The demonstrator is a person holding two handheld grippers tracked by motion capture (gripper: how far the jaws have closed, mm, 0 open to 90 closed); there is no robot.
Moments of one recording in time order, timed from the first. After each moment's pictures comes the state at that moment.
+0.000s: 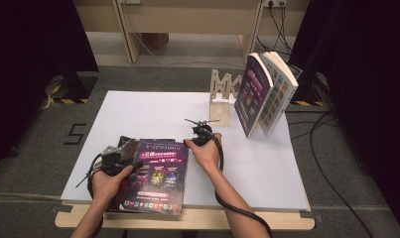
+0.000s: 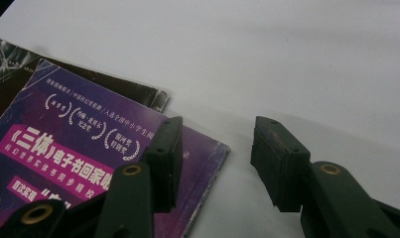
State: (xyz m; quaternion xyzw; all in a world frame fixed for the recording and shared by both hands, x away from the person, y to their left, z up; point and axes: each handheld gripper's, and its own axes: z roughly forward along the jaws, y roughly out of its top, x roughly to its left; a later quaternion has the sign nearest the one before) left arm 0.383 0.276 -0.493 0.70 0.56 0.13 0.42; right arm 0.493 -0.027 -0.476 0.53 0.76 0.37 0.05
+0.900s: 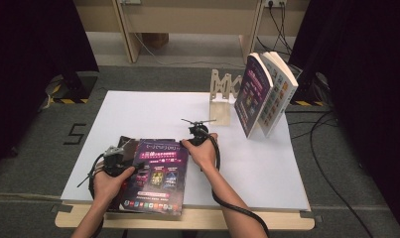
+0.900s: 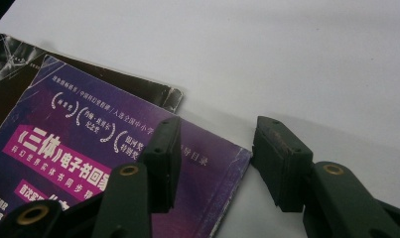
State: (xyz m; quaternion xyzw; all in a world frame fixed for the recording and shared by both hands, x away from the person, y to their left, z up) left arm 0.382 0.270 -0.493 0.71 0.55 0.13 0.41; right arm 0.498 -0.017 -0.482 0.53 0.76 0.37 0.03
